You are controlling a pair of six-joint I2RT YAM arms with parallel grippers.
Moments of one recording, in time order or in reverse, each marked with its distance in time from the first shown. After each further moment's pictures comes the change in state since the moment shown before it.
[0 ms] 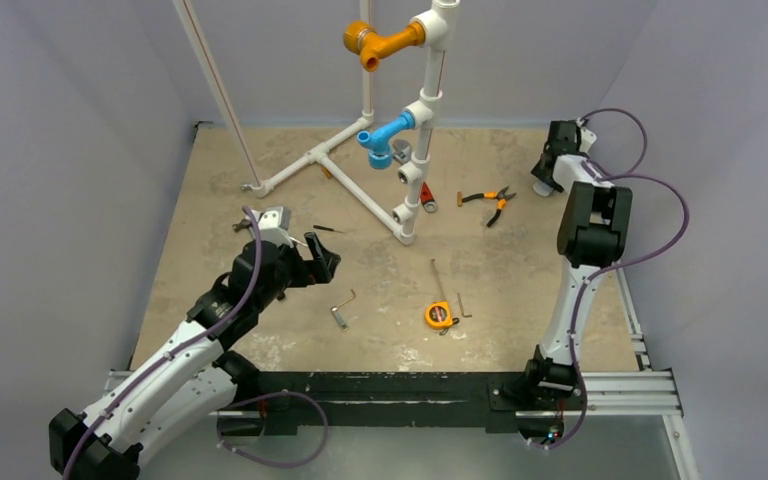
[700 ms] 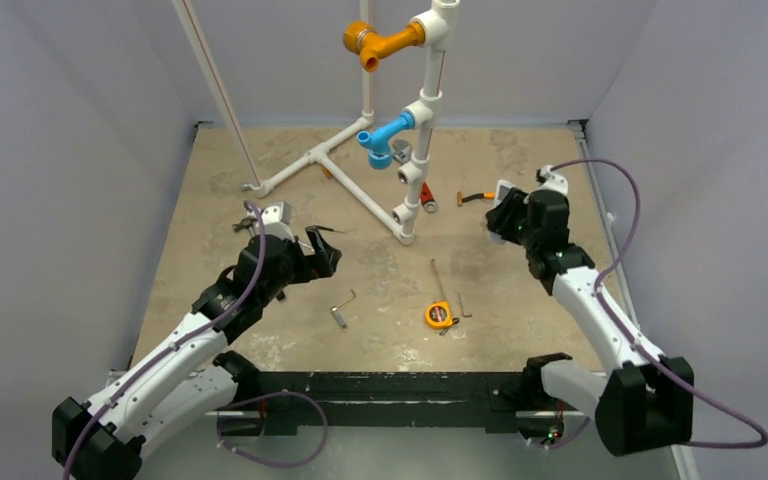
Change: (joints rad) left arm 0.000 0.066 0.023 -0.002 -0.029 -0.046; right arm 0.243 -1.138 -0.990 0.196 -0.251 0.023
